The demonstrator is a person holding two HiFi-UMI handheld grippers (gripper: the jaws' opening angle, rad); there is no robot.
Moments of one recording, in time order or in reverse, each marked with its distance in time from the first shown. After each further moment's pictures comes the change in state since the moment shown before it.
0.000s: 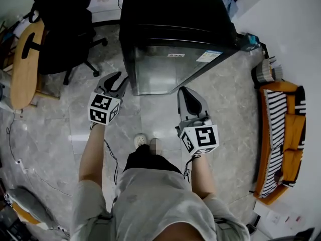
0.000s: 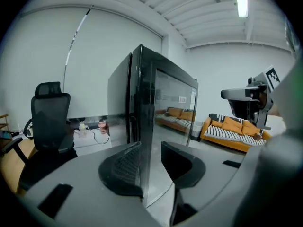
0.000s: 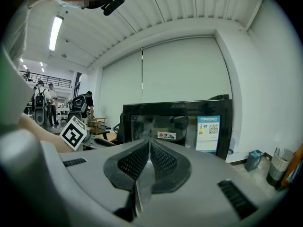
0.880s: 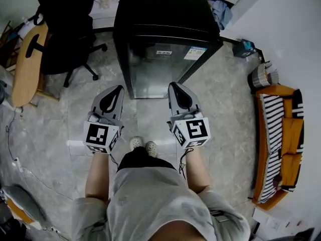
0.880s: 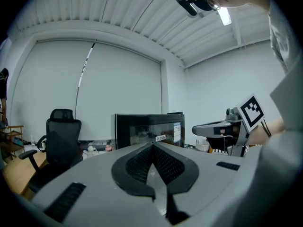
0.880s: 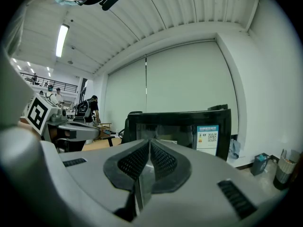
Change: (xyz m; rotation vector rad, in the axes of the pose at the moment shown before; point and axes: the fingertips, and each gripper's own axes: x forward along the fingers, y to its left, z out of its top) left arm -0.105 -0.100 0.090 0.041 -0.284 0.127; right arm -0.029 -0.002 0.022 -0.002 -0.069 0.062
